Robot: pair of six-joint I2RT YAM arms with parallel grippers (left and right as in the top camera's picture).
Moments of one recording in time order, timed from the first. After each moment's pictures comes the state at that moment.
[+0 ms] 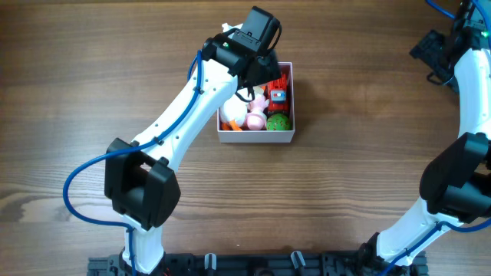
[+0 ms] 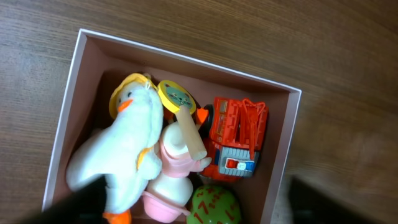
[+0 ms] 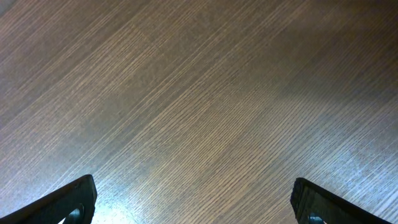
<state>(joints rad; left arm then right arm) -0.57 2.02 1.89 -0.98 -0.10 -0.79 -0.32 1.96 1.75 -0.88 0.19 0.43</state>
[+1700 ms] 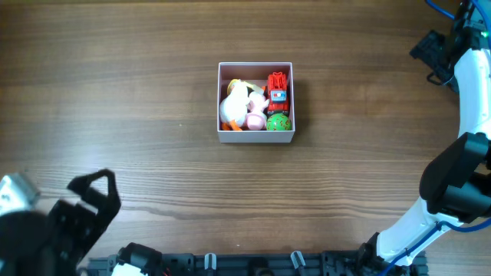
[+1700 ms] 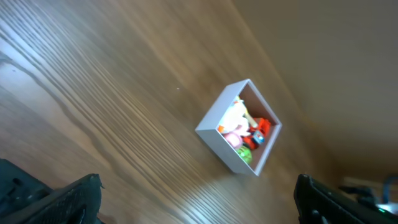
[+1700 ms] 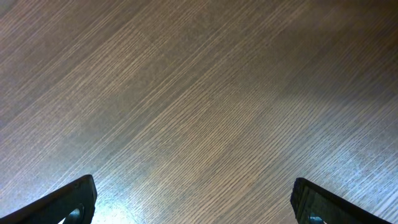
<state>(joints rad) -0.35 0.78 1.70 -1.68 -0.24 -1.13 -0.32 1.96 1.75 -0.88 0.19 0.43</state>
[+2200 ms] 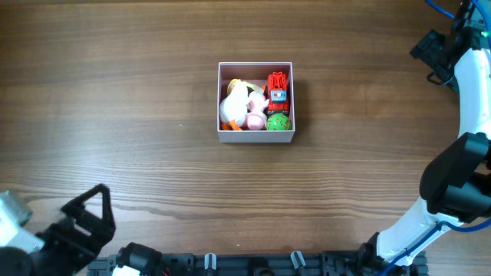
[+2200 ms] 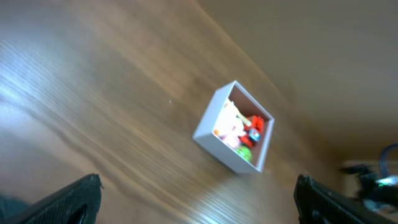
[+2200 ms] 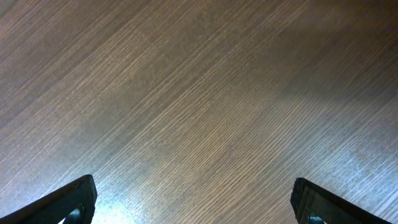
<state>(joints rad) -0.35 0.69 1.66 -1.61 -0.24 -0.92 -0.32 1.96 1.75 -0.88 0.19 0.43</state>
